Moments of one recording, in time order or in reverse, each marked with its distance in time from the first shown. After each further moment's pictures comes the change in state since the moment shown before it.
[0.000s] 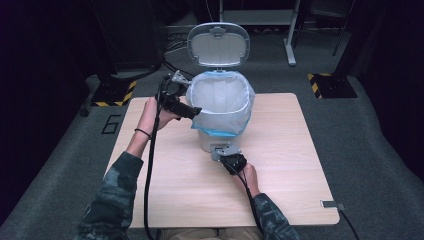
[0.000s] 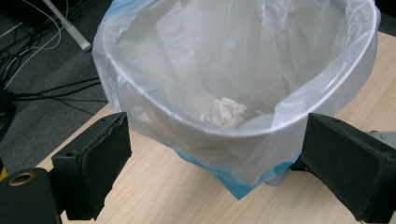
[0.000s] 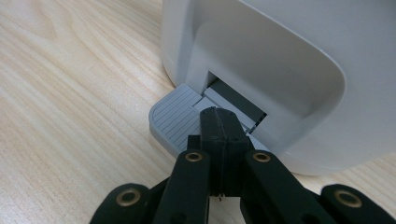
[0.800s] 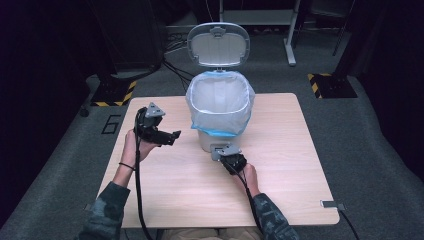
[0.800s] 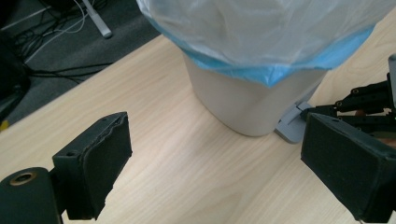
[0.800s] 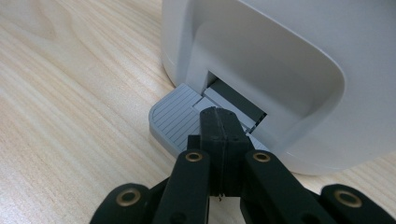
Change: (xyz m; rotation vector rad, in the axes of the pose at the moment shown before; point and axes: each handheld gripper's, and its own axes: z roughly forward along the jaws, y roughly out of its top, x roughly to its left) left arm 0.002 -0.108 -0.007 -0.048 0.074 -0.094; right arm 0.001 0.000 0.001 0.005 0.003 0.011
